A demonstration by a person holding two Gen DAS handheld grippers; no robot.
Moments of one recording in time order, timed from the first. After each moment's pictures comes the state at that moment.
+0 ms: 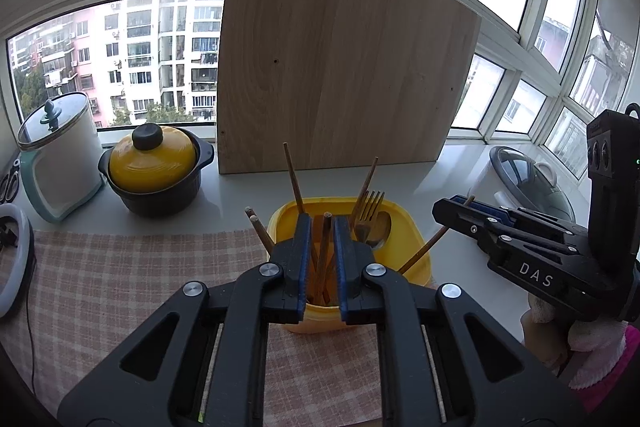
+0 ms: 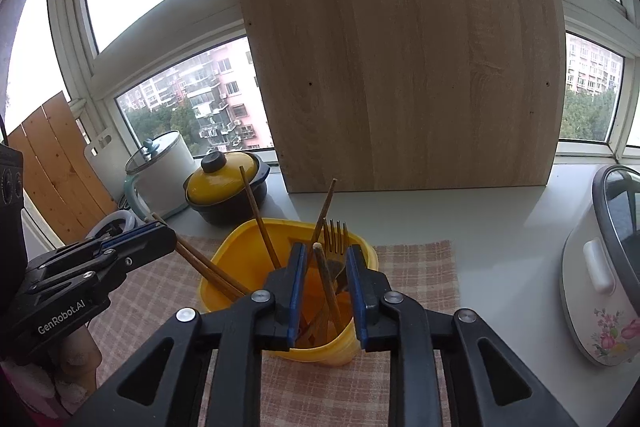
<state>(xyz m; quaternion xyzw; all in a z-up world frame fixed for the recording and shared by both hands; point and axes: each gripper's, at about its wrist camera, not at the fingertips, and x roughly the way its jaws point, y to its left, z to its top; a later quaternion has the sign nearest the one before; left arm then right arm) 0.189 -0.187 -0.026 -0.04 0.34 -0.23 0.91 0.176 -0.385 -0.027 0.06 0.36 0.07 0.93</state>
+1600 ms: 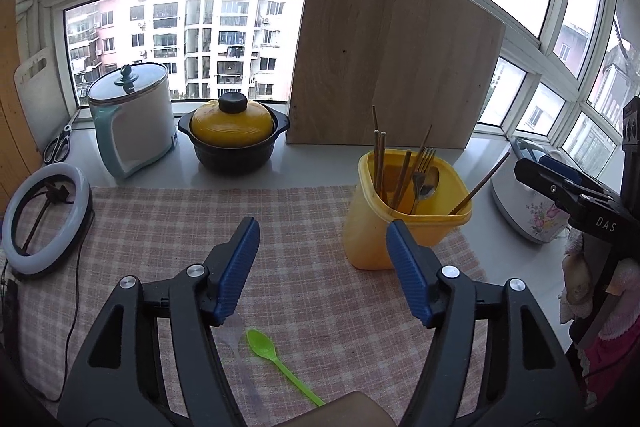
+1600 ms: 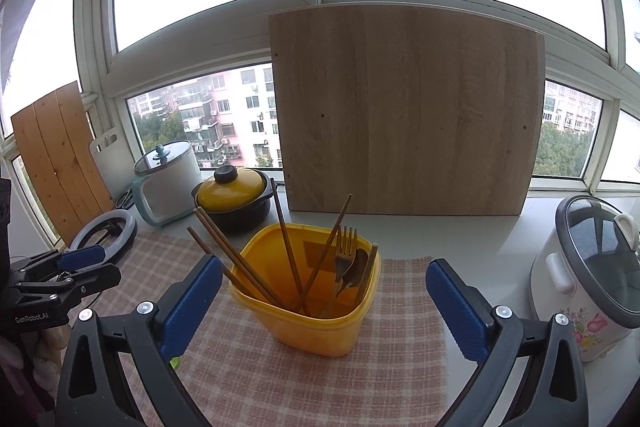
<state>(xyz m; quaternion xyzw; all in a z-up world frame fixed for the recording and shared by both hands) 0.137 -0.087 -0.029 -0.04 0.36 -0.18 0.92 0.121 -0.358 0.000 0.01 0.30 0.05 0.95</state>
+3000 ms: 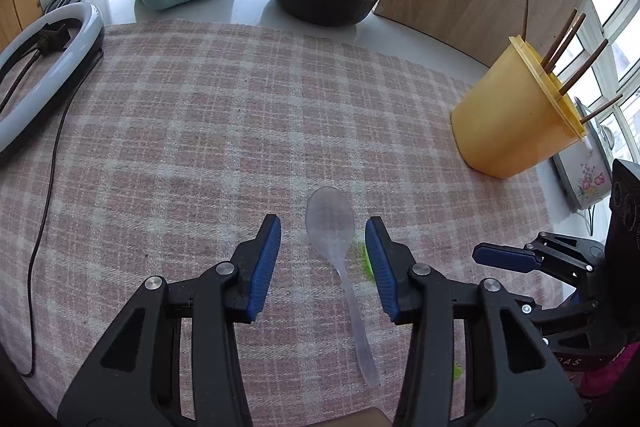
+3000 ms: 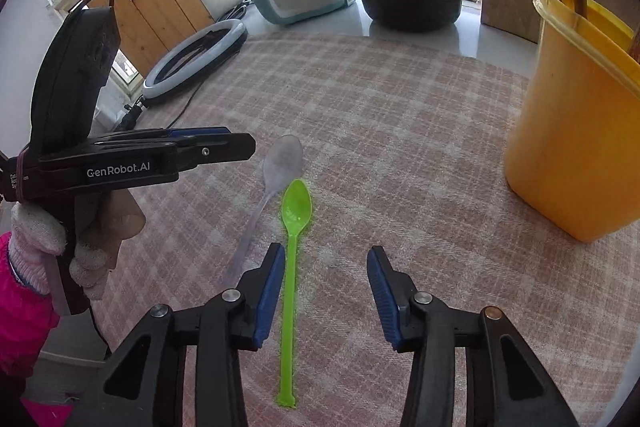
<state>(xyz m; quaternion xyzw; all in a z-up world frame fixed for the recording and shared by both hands) 0.173 0.000 -0.179 -0.09 0.52 -0.15 0.83 0.136 -0.196 -0.177 -0.02 0.54 0.26 0.80</state>
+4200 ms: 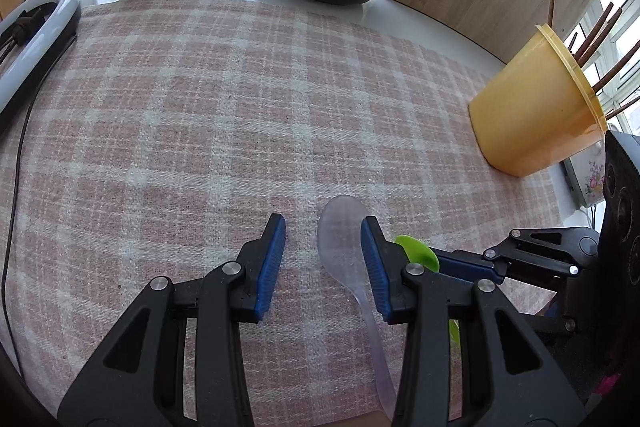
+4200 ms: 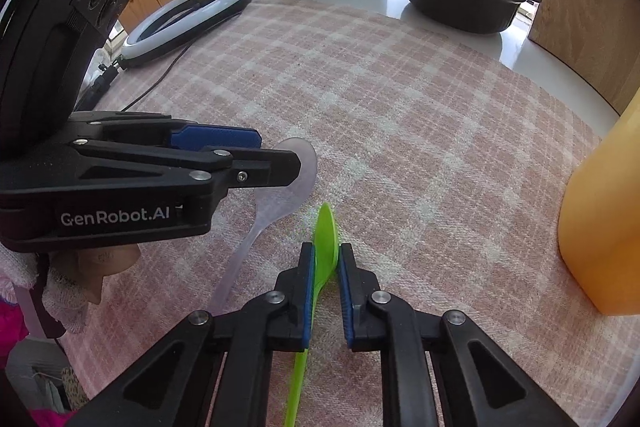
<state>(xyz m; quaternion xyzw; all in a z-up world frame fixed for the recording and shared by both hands) 0.199 -0.004 -0.214 -0.09 0.54 -0.16 0.82 0.169 -0.140 -0.212 -0.10 0.55 0.26 0.79</state>
